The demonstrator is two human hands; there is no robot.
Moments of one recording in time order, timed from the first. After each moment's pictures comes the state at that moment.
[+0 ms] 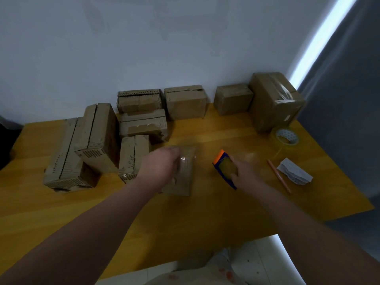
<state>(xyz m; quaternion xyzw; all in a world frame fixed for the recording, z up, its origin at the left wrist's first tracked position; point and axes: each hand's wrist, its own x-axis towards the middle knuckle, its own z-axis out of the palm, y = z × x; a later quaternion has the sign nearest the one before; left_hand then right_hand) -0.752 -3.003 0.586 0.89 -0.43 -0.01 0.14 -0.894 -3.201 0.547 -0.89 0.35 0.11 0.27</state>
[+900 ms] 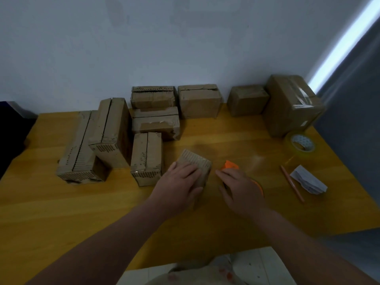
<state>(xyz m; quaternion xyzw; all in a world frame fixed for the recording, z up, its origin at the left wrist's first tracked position) -0.780 -2.975 0.556 0.85 -0.50 -0.07 0.13 -0.898 -3.153 0.533 -0.98 0.07 -0.11 0.15</state>
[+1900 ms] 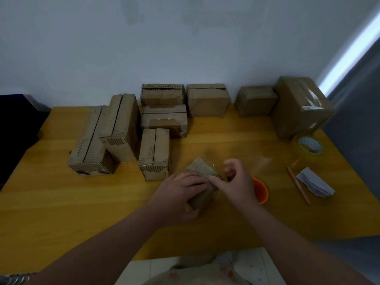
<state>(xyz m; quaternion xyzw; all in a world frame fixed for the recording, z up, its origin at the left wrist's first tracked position) -0.788 -2.940 0.537 0.79 -0.58 0.00 0.20 -0.874 -3.125 0.534 -0.84 0.29 -0.15 0.44</state>
